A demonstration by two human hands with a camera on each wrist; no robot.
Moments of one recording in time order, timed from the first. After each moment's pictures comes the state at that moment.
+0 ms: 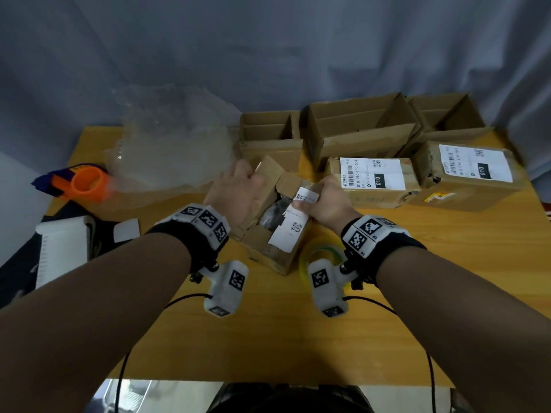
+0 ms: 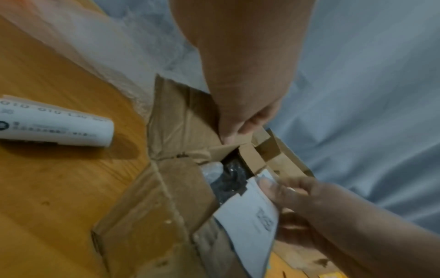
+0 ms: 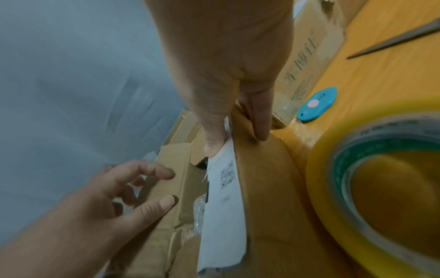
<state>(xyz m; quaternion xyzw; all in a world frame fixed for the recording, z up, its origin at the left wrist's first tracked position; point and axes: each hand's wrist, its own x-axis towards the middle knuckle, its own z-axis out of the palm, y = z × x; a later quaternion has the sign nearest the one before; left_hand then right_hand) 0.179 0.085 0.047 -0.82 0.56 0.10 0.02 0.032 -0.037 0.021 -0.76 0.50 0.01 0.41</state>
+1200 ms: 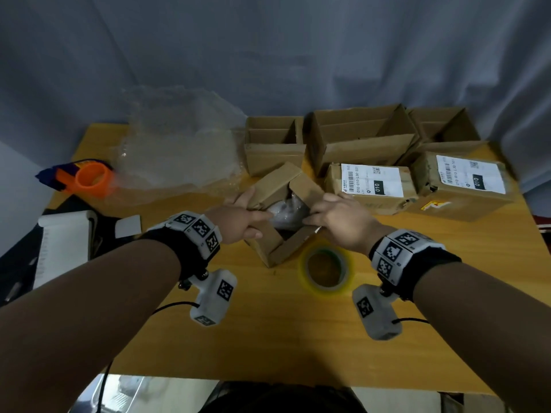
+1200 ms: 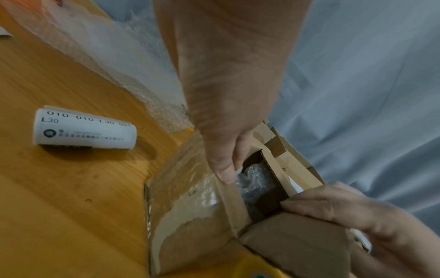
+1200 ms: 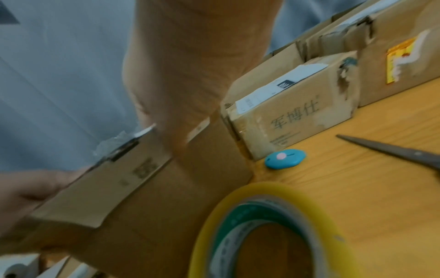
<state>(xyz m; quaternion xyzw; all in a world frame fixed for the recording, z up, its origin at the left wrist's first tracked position) 0.189 0.112 0.023 -0.74 0.58 0.32 0.11 -0.006 -0.039 0.047 -0.98 0.08 0.15 0.05</state>
